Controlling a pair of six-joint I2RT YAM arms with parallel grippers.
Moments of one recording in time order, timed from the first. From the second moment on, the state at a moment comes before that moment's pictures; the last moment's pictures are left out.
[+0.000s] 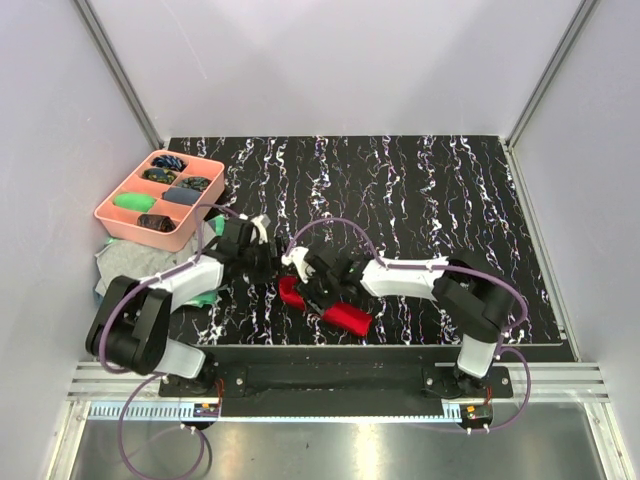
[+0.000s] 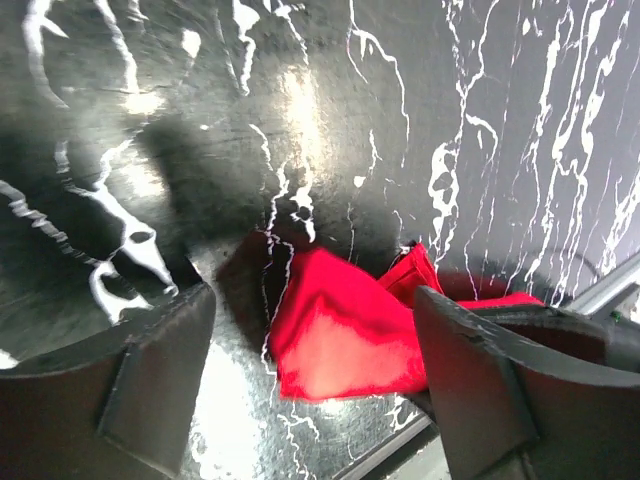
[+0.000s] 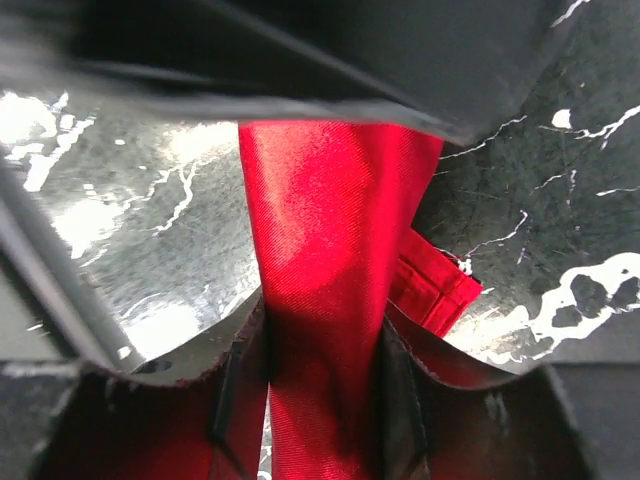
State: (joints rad) left arm -0.35 1.43 0.63 -0.12 0.41 -0.55; right arm 1.02 1.80 1.04 -0.18 -0.15 0.05
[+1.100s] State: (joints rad) left arm -0.38 1.33 0.37 0.26 0.51 -0.68; right arm 0.77 1.90 1.06 -0.18 -0.79 0.22
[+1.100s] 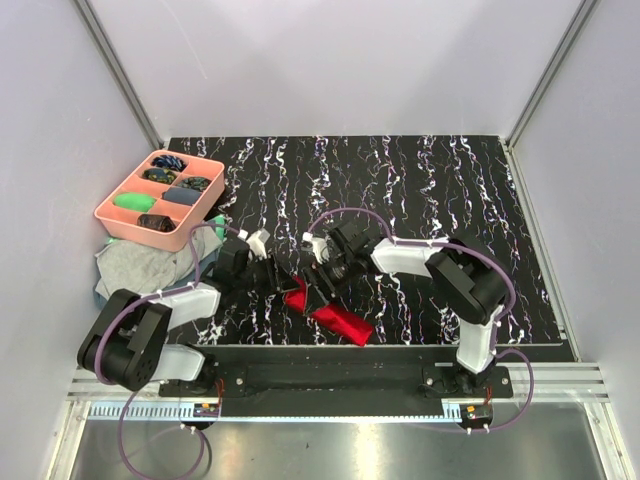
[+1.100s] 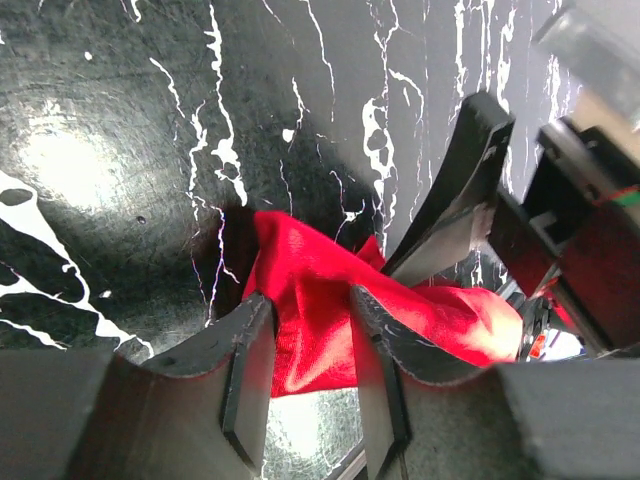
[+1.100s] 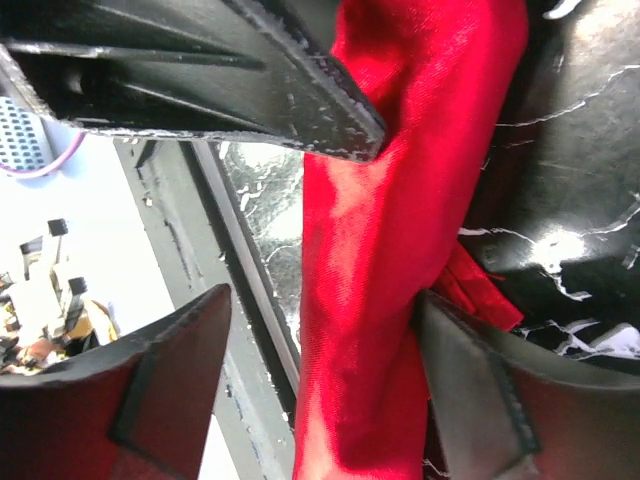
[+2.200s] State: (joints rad) left arm -0.38 1.20 0.46 -0.01 0.39 -0.59; right arm 0.83 1.70 0.96 -0.27 -0.29 0.15
